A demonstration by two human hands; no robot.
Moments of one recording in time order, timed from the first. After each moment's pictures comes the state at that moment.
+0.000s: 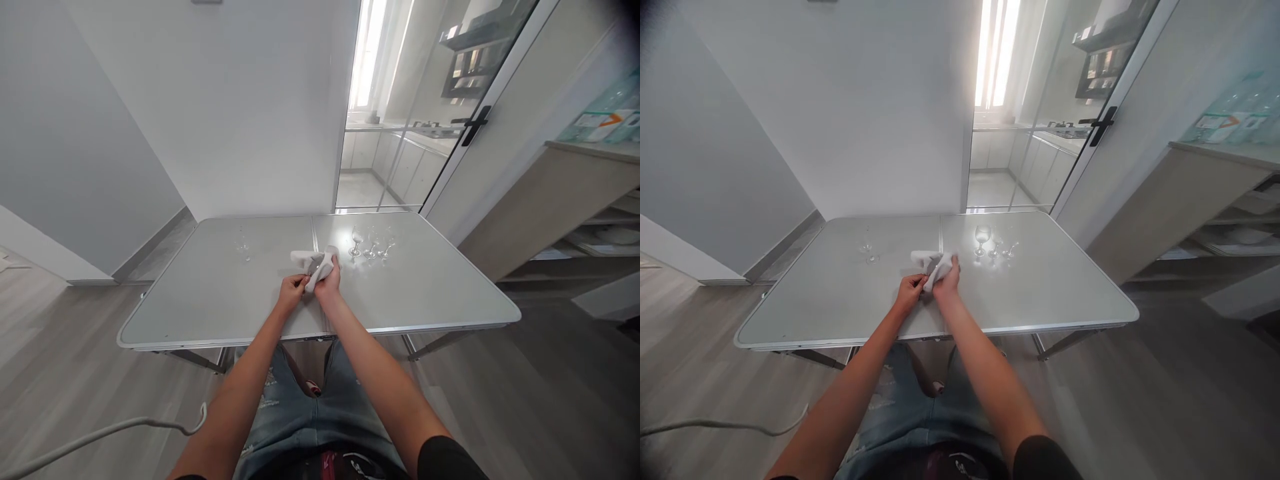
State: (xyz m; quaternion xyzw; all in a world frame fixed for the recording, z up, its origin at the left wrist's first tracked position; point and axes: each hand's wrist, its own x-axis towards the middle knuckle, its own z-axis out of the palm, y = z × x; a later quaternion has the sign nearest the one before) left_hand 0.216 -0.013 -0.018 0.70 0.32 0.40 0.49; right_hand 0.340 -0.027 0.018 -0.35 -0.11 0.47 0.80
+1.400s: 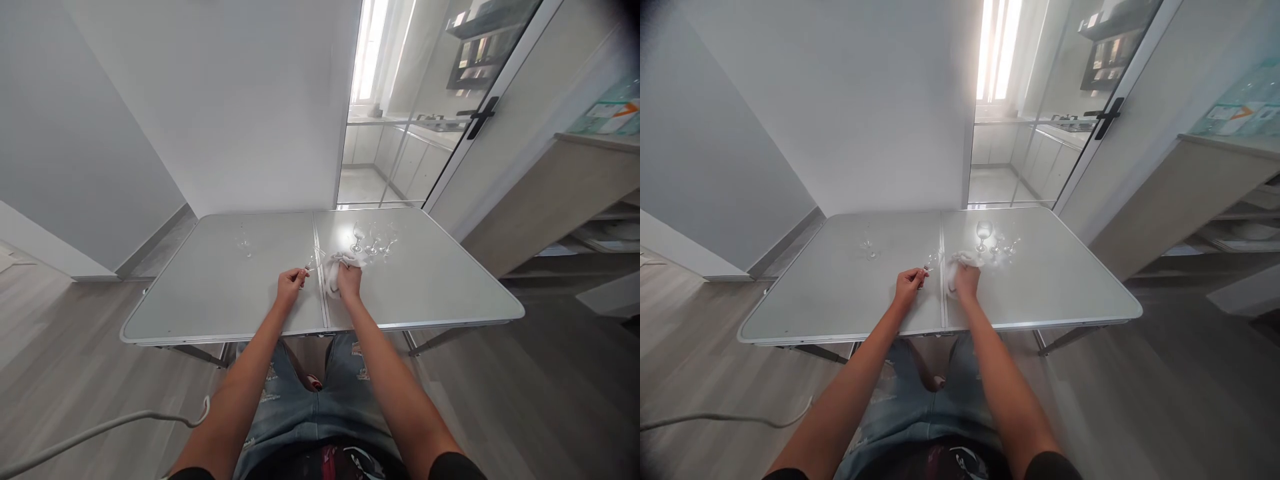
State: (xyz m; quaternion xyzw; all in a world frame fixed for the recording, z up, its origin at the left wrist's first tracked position) left_hand 0.215 -0.014 -0.018 0.64 0.34 0.47 0.51; right_hand 0.393 -0.066 0.000 -0.65 -0.31 0.16 0.68
